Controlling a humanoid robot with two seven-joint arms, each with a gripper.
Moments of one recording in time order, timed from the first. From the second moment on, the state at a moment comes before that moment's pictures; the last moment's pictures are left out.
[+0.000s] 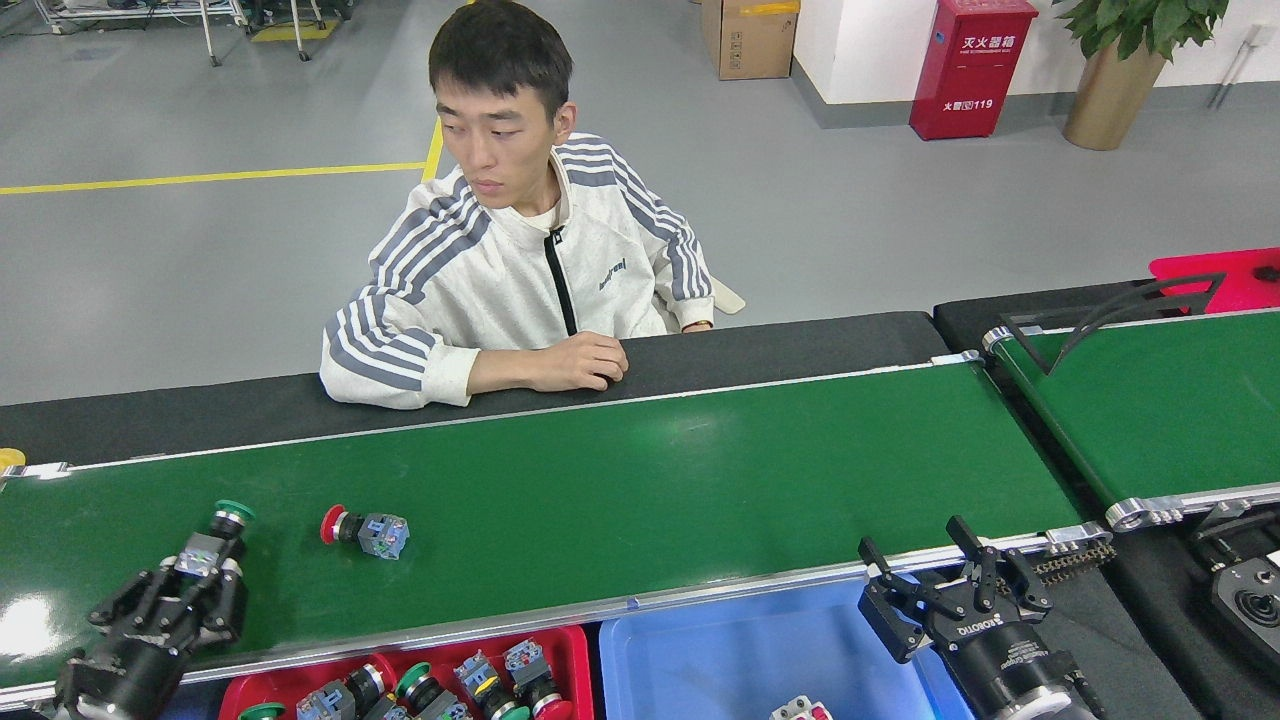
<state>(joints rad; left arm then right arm) 0.11 0.30 0.23 -1.37 -1.33 -0.63 0.12 0.08 -0.10 0.01 -1.71 1.23 -0.22 0.13</state>
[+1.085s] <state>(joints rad) 0.39 0.07 0.52 -1.63 -1.33 -0.42 0.12 0.17 -0.09 -0.08 -1.70 1.23 -0.22 0.12</state>
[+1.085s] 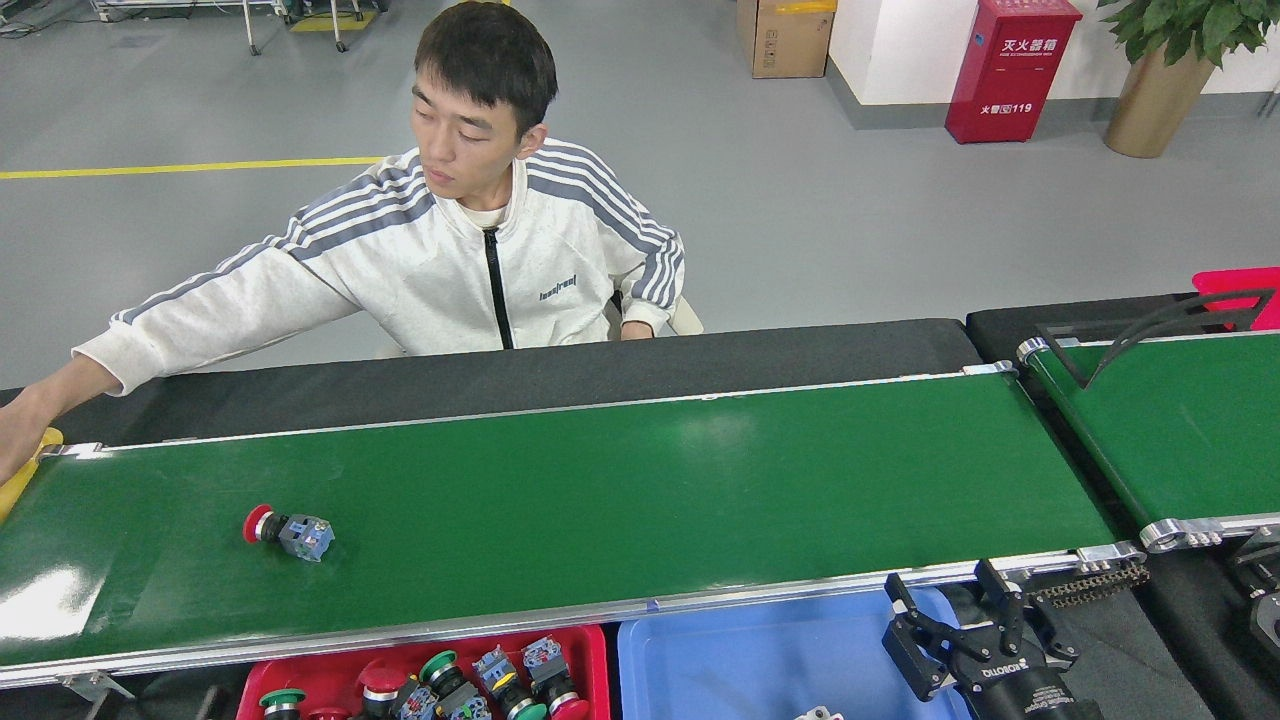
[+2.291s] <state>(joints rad) 0.00 0.35 0.40 -1.22 -1.32 -0.36 -0.08 0.17 -0.13 -0.08 -1.68 1.23 -0.23 0.11</state>
